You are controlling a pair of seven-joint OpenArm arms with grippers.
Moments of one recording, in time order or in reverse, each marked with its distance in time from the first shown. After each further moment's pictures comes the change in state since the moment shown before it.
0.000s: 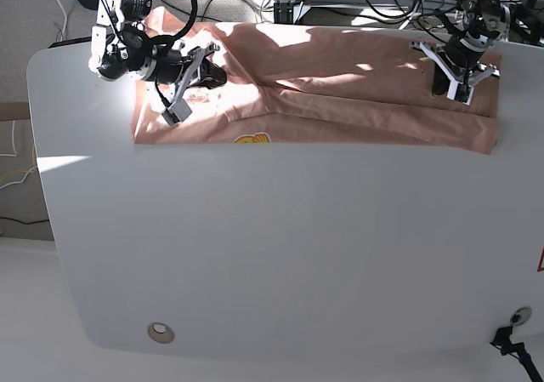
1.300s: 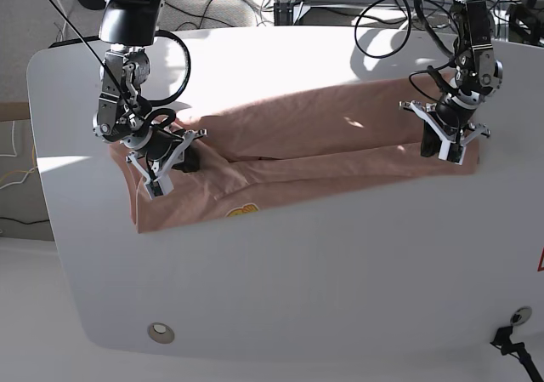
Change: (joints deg) left arm -18.6 0.2 5.1 -7.3 0.6 0.2 -1.4; right arm 21.3 -0.6 0.3 -23.5 -27.3 -1.7 25.4
